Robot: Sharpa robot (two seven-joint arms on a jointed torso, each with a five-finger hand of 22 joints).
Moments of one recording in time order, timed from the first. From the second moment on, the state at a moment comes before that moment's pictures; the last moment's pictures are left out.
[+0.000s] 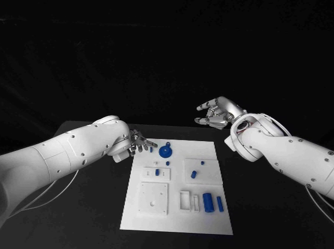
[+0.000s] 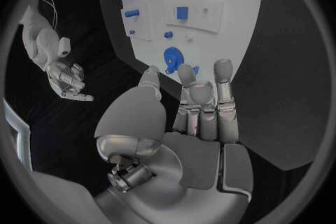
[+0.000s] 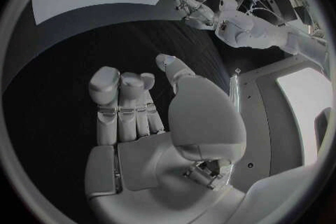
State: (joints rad) left arm 1.36 -0.44 -0.08 0.95 -0.90 0.06 -0.53; left_hand 1.07 0.00 -0.13 0.10 0.34 0.91 0.03 0.48 0.62 1.22 -0.05 0.87 0.57 1.31 -0.10 1.28 0.57 0.03 1.25 -0.12 0.56 1.31; right arm 1.11 -0.70 0.32 1.35 -1.35 -0.39 -0.17; right_hand 1.27 -0.17 0.22 -0.02 0.53 0.93 0.12 0.06 0.06 1.23 0.00 0.86 1.02 1.46 -0.07 0.89 1.09 0.08 1.47 -0.10 0.84 1.31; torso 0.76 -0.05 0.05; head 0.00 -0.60
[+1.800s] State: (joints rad) left arm 1.34 -0.24 -0.11 0.54 -0.89 0.16 -0.41; left_hand 1.08 0.05 -0.15 0.06 0.37 0.89 0.04 0.51 0.57 1.20 -0.04 0.87 0.56 1.29 -0.10 1.28 0.54 0.03 1.24 -0.12 0.54 1.31; right arm 1.12 -0.70 0.32 1.38 -1.33 -0.39 -0.18; right_hand 1.27 -0.17 0.23 -0.03 0.53 0.94 0.12 0.06 0.06 1.23 0.00 0.86 1.02 1.46 -0.07 0.89 1.09 0.08 1.47 -0.10 0.84 1.31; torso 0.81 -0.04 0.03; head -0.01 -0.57
